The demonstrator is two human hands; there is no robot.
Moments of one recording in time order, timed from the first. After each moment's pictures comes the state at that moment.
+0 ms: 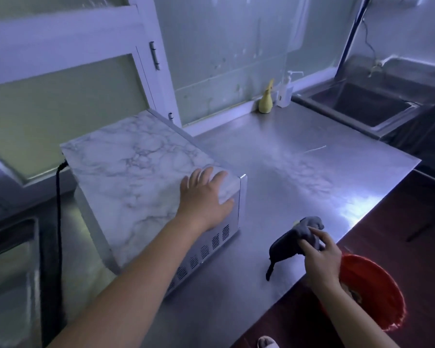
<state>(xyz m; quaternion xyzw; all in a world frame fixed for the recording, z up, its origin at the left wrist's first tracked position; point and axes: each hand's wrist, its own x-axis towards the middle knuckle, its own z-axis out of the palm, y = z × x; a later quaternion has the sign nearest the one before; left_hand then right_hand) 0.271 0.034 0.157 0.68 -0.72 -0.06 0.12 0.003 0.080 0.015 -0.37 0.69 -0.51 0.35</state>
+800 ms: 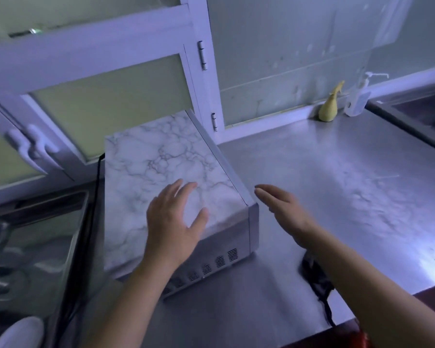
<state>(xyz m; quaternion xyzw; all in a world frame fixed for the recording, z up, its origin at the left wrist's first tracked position) 0.243 0.051 0.171 0.78 -0.54 0.02 0.31 0.046 -0.101 0.120 -0.65 0.42 -0.25 0.58</state>
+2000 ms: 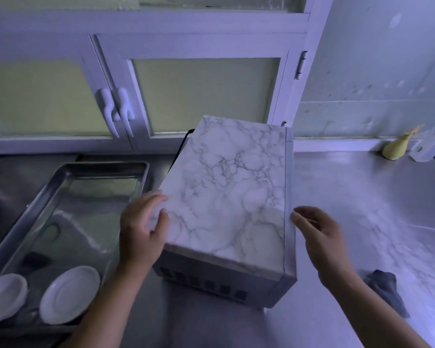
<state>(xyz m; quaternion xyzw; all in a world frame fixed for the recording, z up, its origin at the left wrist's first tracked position) 0.445 0.207 0.128 0.74 -0.43 0.17 0.49 0.171 0.024 0.160 -0.63 0.49 -0.35 0.50</state>
